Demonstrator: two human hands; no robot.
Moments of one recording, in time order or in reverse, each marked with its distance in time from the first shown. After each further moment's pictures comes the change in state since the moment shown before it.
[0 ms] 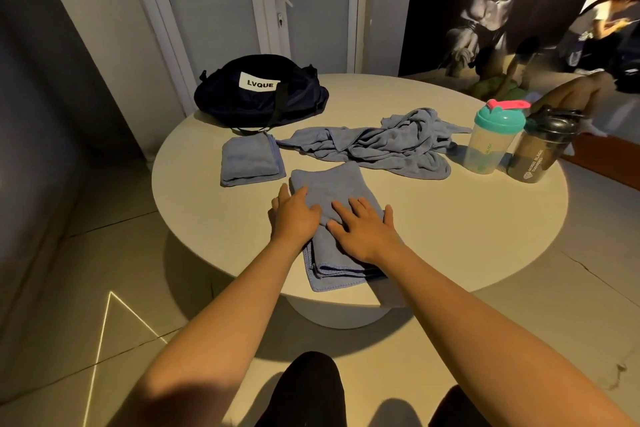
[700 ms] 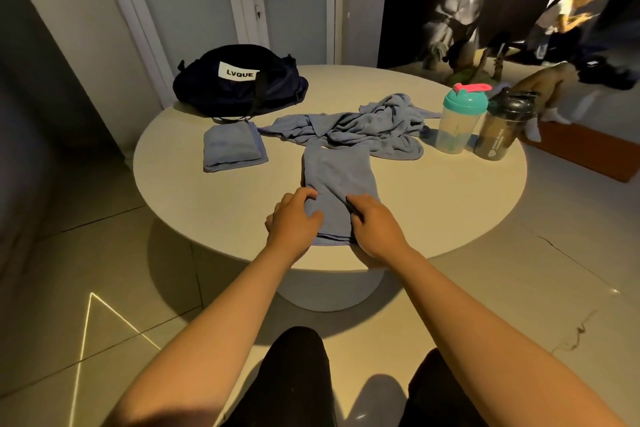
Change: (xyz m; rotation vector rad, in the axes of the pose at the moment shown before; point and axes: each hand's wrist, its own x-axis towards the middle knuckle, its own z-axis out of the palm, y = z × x) left_hand -0.075 0.006 0.011 -0.052 -0.044 0.159; right_hand -0.061 0.034 0.009 0.303 0.411 -0.086
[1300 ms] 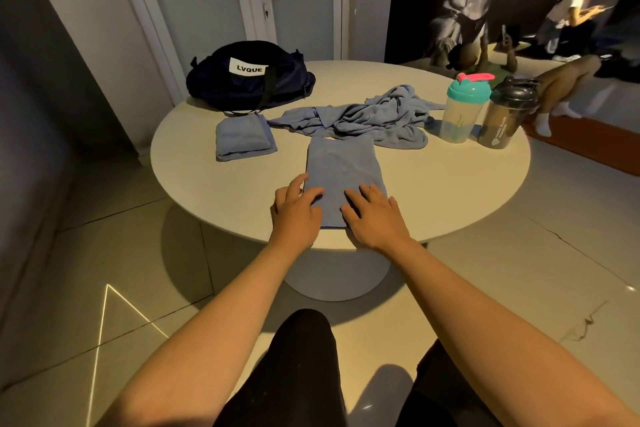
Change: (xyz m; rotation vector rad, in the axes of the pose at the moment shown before) left_hand -0.033 -0.009 -0.008 0.098 0.062 0.165; right_hand -0.019 -0.007 0.012 -0.268 -0.125 0.037
